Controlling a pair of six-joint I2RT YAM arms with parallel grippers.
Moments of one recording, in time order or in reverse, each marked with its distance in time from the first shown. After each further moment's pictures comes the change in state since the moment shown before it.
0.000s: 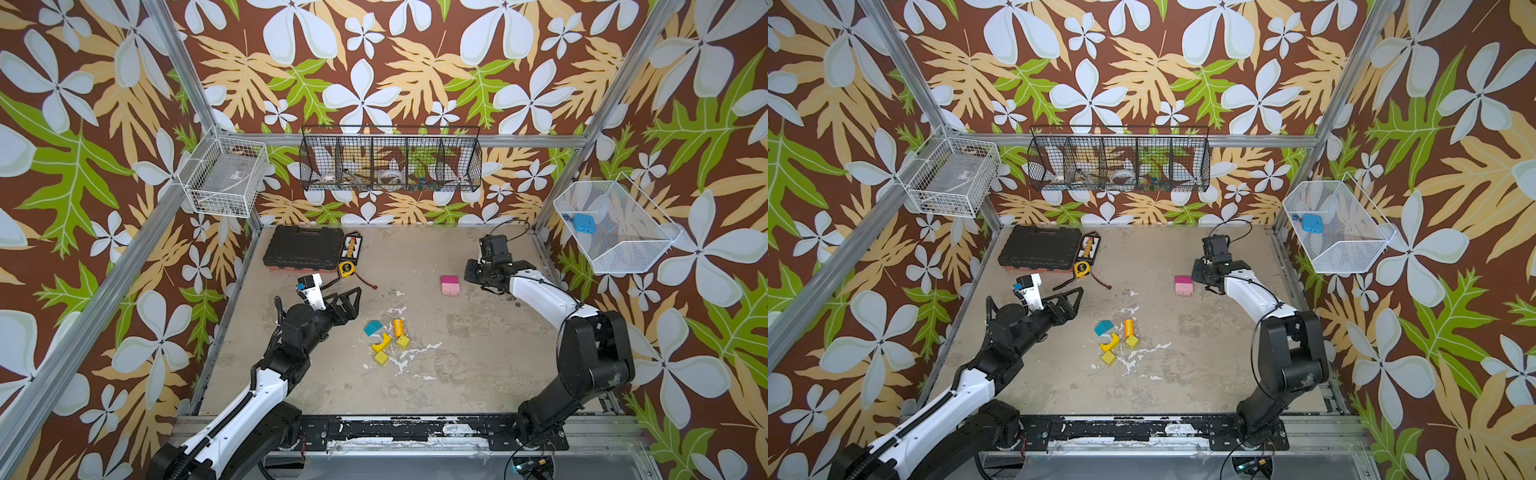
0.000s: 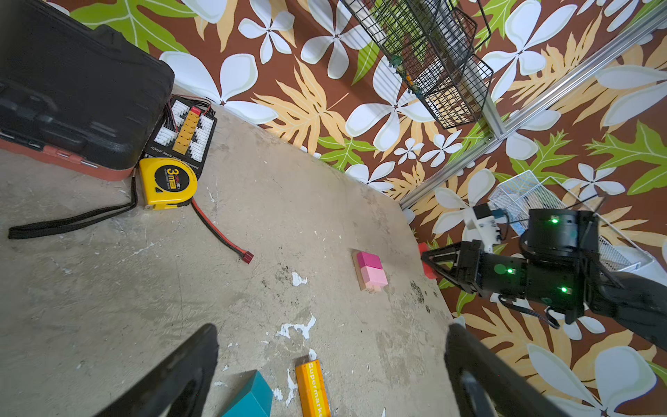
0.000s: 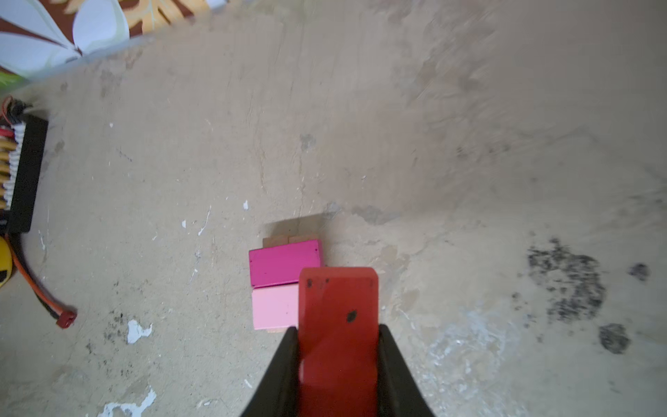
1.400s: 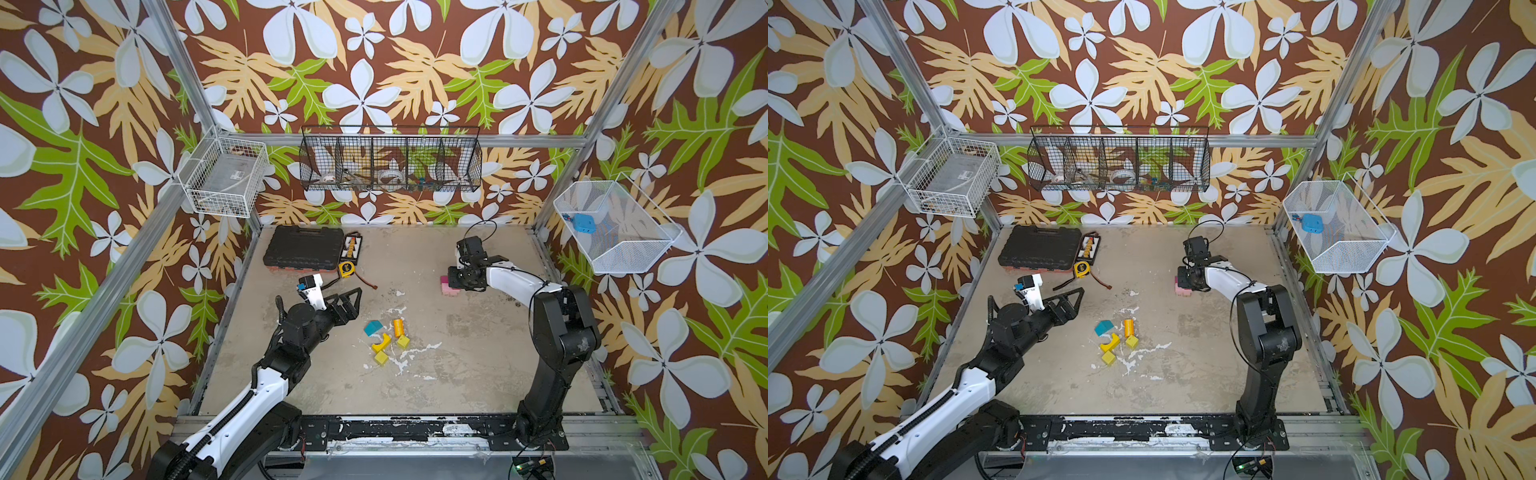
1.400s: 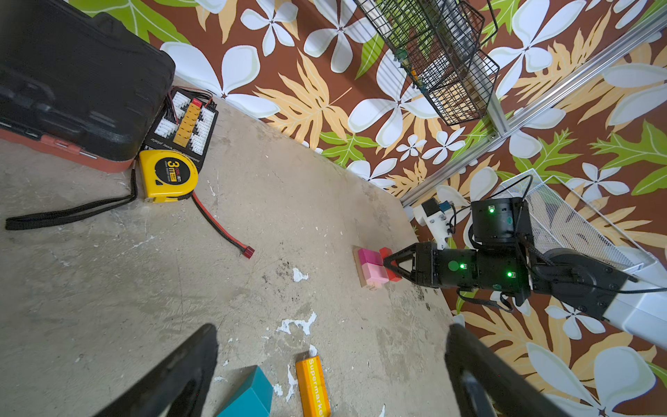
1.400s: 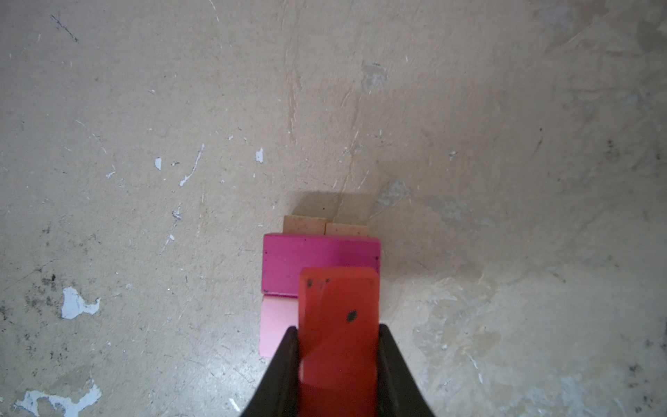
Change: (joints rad) left arm 0.000 0.016 0.000 -0.001 0.005 -0.015; right arm 0.069 0.202 0.113 -0.048 -0.021 -0.125
